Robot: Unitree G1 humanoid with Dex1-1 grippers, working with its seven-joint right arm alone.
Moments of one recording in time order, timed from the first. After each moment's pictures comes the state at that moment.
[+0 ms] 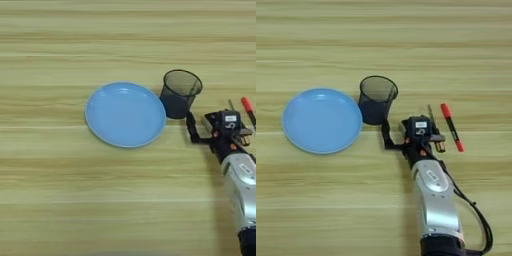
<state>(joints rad) -0.03 -0.17 -0.20 0.22 0.06 -0.05 0.19</state>
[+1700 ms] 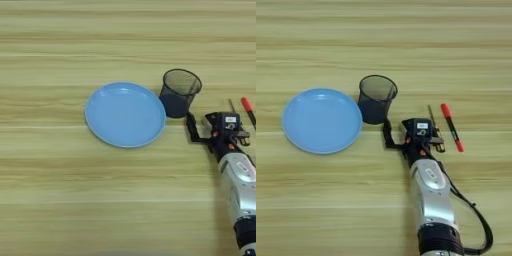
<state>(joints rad) -0.12 -0.18 -0.21 0.43 0.11 -0.15 0.19</state>
